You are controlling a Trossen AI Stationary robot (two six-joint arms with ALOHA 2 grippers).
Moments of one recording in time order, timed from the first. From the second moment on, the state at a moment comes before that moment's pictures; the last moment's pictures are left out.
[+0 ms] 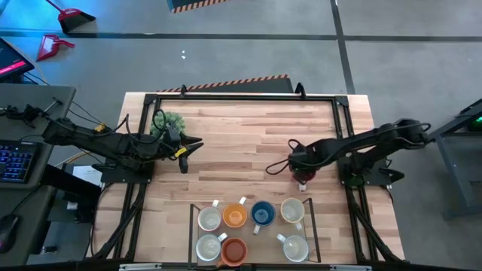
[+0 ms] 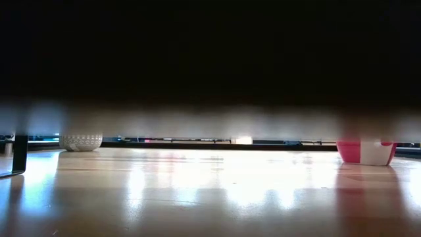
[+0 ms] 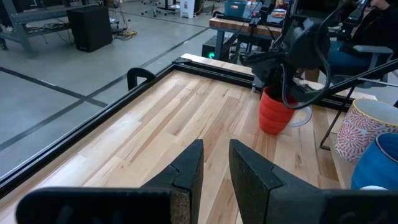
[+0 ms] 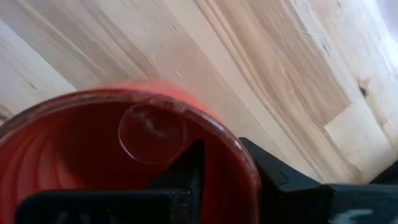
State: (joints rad) left arm -0.22 0.73 0.57 -0.11 -0.57 -0.24; right arm 0.12 1.37 0.84 -1.02 0.16 0.80
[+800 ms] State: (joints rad) left arm -0.22 0.73 0.57 -0.11 -0.53 -0.24; right arm -0.04 1.42 1.10 -0.84 0.28 0.57
